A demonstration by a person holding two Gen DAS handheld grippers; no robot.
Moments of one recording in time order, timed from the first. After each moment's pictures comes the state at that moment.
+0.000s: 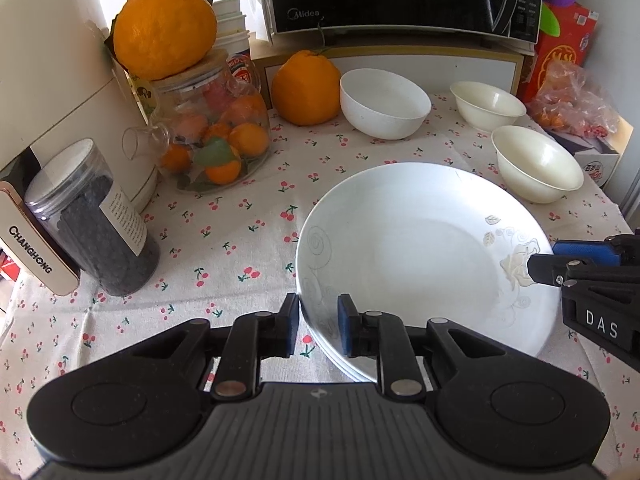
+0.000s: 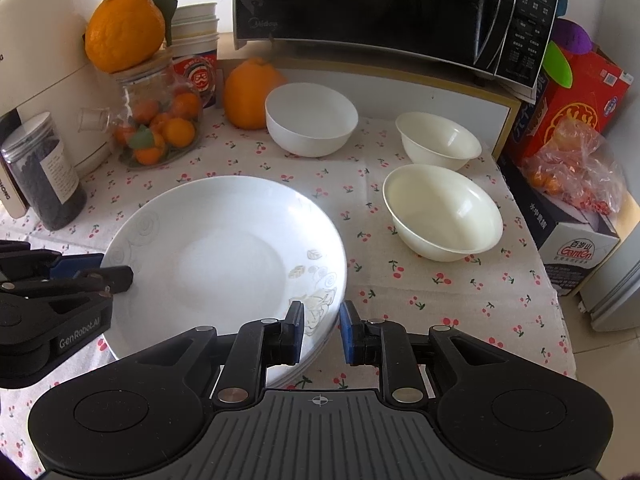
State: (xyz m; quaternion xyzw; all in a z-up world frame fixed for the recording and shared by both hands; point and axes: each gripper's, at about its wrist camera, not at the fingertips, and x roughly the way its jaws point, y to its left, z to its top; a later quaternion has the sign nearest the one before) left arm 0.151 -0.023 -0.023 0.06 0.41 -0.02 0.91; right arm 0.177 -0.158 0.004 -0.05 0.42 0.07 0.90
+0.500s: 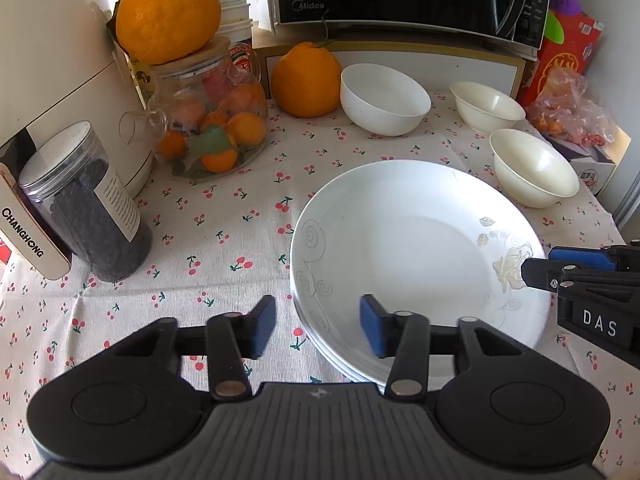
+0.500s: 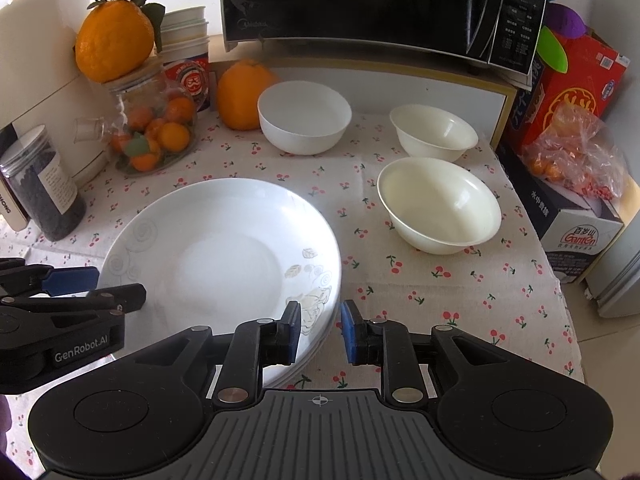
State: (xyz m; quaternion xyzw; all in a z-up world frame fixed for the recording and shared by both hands) left arm 0.151 -0.021 -0.022 0.03 0.43 -0.02 0.90; right arm 0.180 -0.164 0.005 -0.03 0.43 0.07 0.90
